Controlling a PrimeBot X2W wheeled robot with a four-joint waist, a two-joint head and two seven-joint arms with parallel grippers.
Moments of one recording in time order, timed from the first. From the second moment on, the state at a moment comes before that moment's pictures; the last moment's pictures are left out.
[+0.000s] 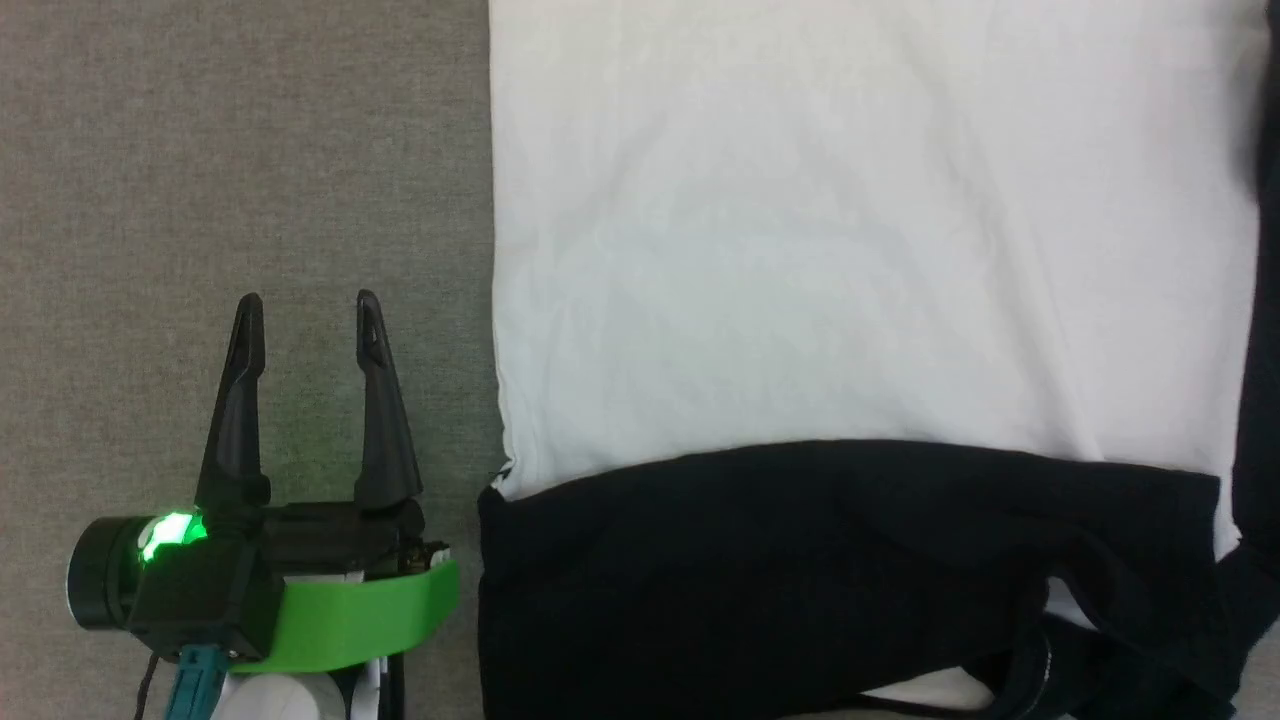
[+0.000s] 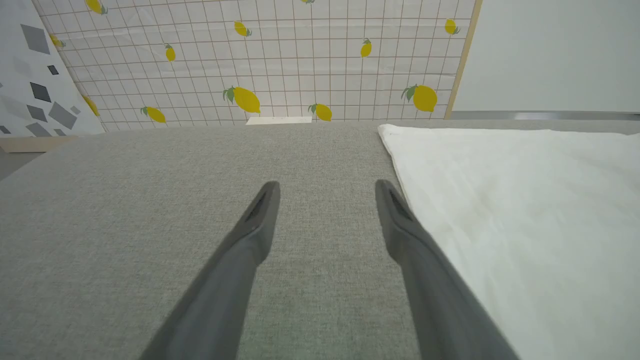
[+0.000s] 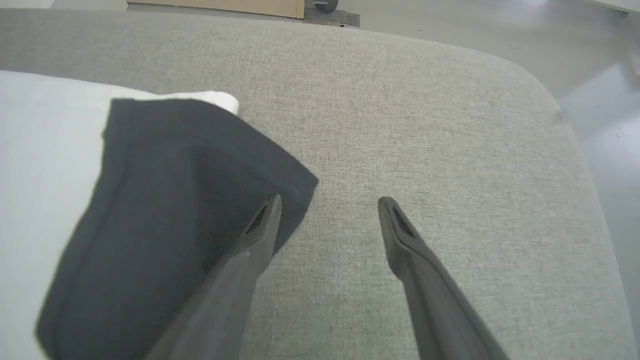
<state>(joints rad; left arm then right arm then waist) -0.07 0.35 -0.33 -0.42 -0.25 0.43 -0.26 -0.66 -0.53 -0.17 0.10 0.38 0.13 0.64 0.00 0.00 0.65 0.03</state>
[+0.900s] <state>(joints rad) -0.06 0.32 -0.29 -0.36 -0.25 0.39 -0.26 -0.65 -0.48 -0.35 0.16 0.32 0.13 0.50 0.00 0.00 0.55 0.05</state>
